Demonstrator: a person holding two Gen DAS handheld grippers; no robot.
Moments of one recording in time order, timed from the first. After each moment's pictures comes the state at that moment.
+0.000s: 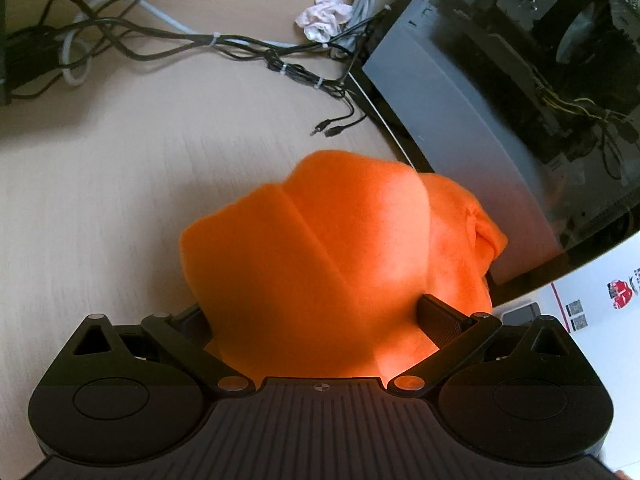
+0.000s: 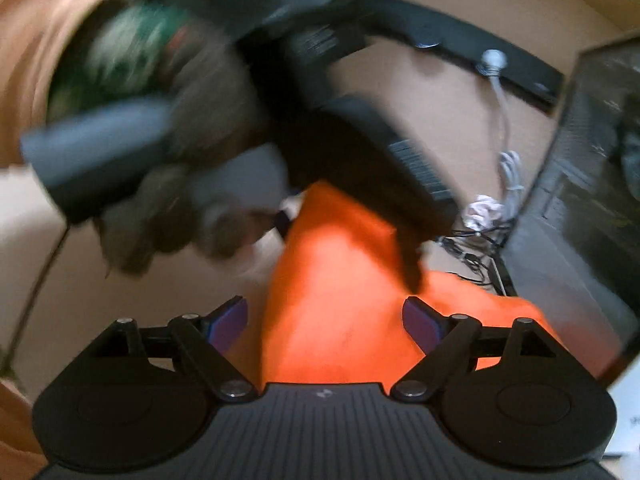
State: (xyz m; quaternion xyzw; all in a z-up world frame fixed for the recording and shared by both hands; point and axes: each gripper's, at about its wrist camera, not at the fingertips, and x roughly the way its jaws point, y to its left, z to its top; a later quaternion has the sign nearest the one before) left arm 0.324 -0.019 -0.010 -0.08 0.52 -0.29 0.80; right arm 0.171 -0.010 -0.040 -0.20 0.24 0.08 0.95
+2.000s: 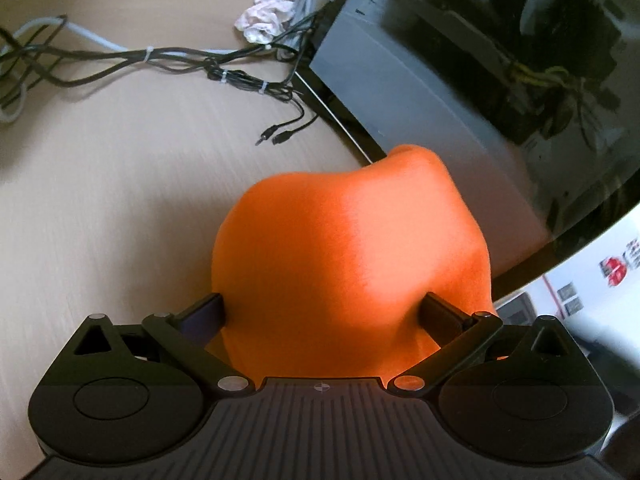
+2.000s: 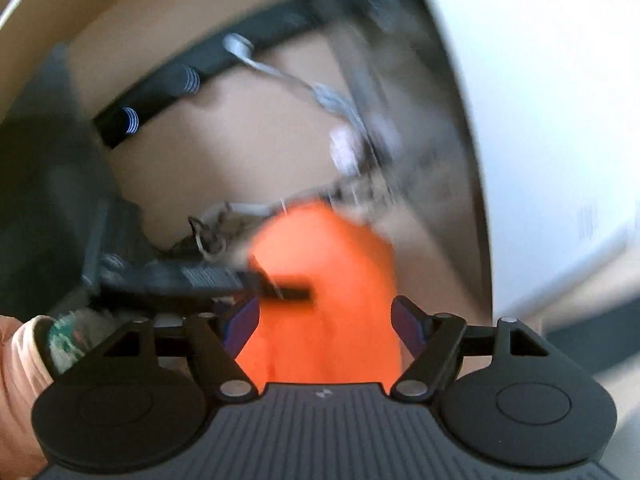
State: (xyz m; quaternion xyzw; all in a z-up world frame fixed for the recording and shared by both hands) left arm 0.325 -0.051 -0.031 -0.06 0.48 -0.35 0.80; right arm 0.138 -0.167 0.013 0.20 0.23 -0.04 0.95
